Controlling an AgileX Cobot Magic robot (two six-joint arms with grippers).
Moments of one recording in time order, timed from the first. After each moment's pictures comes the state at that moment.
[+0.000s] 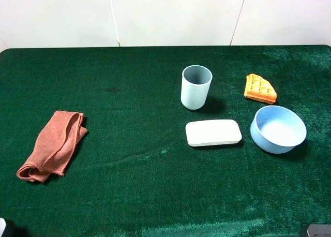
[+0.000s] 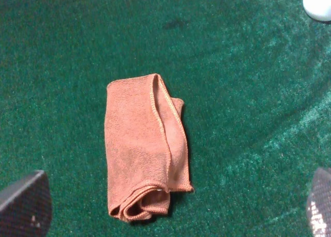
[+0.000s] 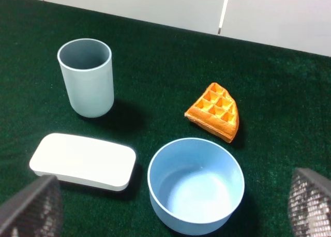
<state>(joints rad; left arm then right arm) 0.00 -0.01 -0.53 -0.23 1.15 0.25 0.18 -0.01 -0.50 0.11 1.02 -0.13</state>
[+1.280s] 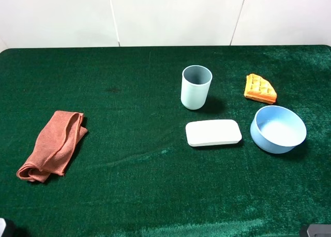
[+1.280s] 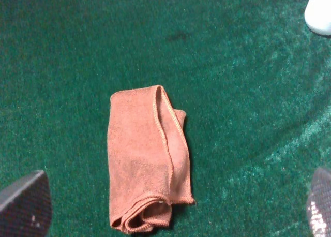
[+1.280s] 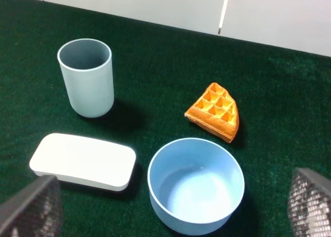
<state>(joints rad) 0.00 -0.01 -0.53 -0.23 1.11 0.24 0.18 -0.01 -0.50 0.11 1.02 -0.13</state>
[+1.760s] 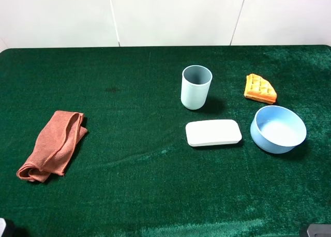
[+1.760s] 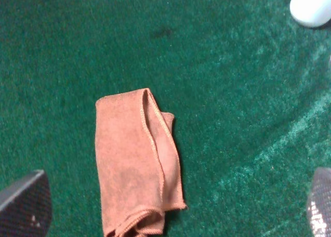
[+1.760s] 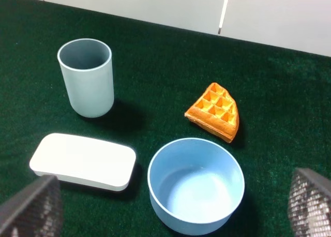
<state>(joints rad) 0.00 0.28 -0.61 -0.28 1.04 0.35 0.18 -0.01 -0.50 0.11 1.02 -0.13</state>
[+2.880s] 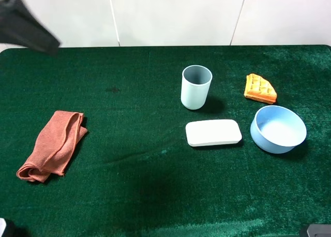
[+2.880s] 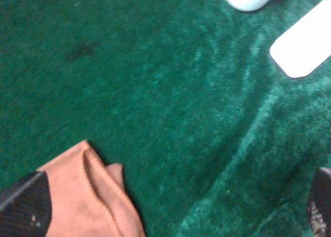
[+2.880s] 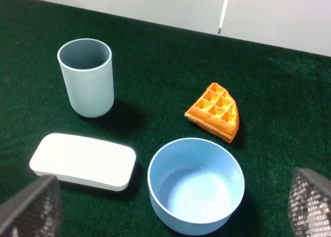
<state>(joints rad) -0.26 1.17 -1.06 -0.36 0.96 0.43 0.18 -0.01 -0.50 0.11 1.02 -0.13</state>
